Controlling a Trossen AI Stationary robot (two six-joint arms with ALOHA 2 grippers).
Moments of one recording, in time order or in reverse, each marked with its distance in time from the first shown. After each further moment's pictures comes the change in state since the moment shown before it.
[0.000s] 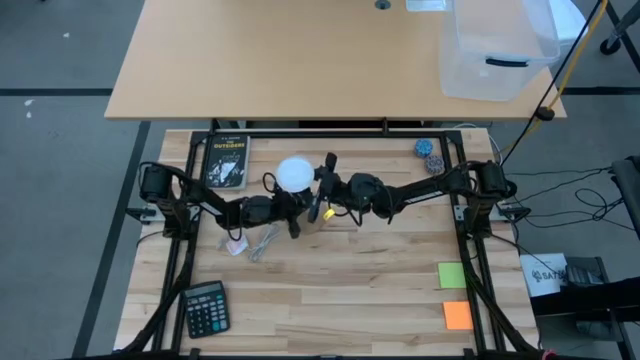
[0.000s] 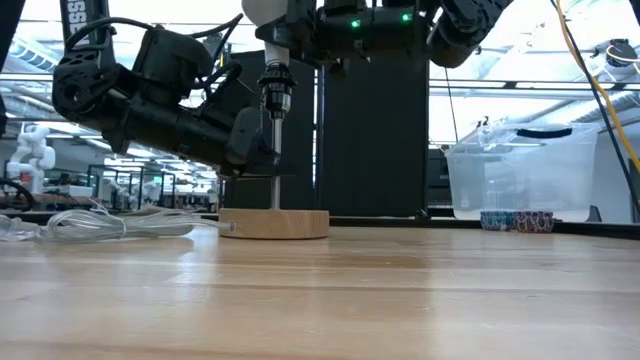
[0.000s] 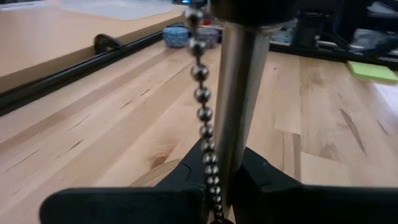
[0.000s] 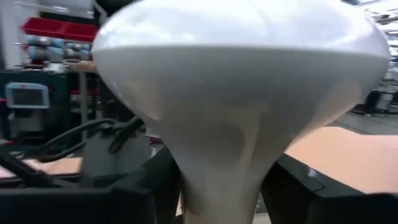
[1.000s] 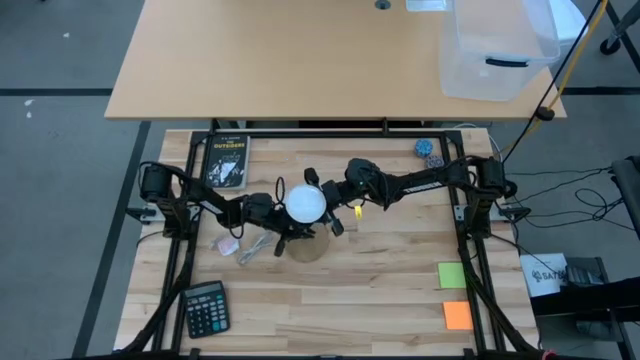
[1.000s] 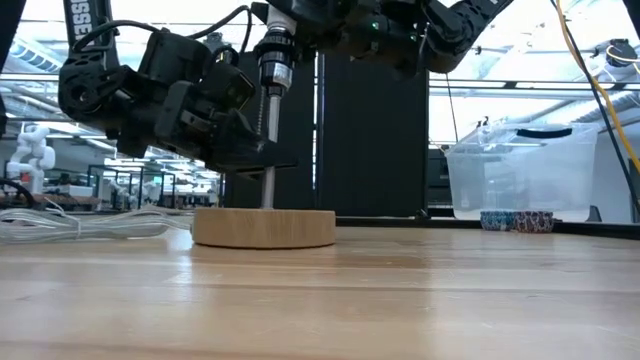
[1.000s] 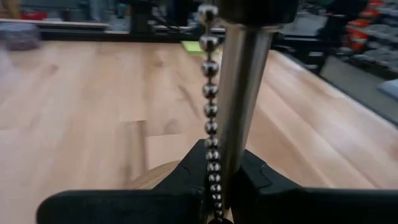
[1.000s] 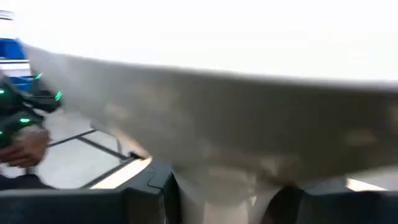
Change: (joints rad) left arm 0.000 0.000 0.005 -0.022 0.659 0.131; right arm -0.110 -0.003 0.028 -0.082 -0.851 0.058
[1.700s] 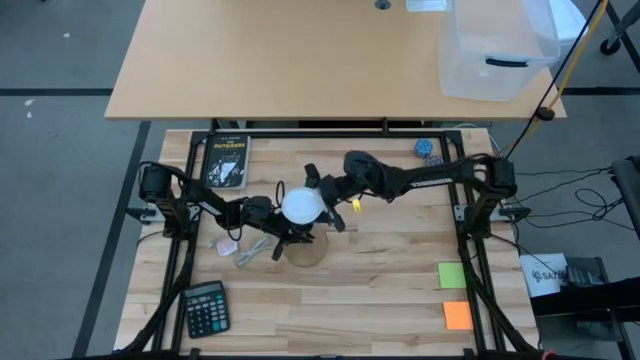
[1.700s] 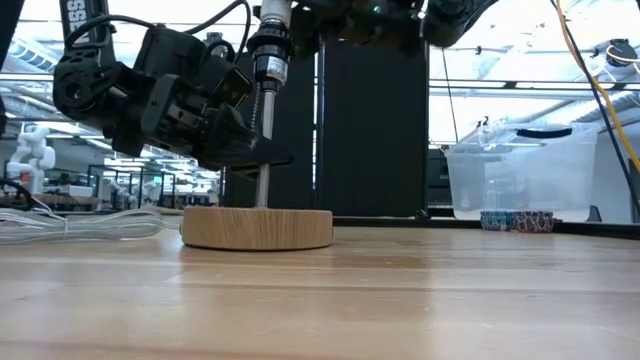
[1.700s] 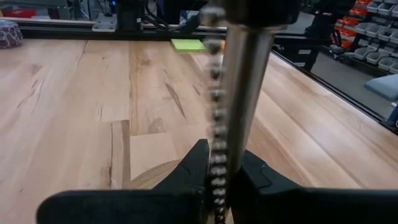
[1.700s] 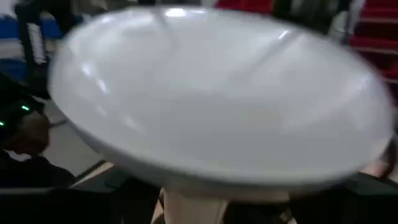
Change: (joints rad) left arm -0.003 -0.002 -0.003 -0.005 -0.017 -0.005; right arm -0.003 -0.071 0.074 -0.293 0.001 -0.039
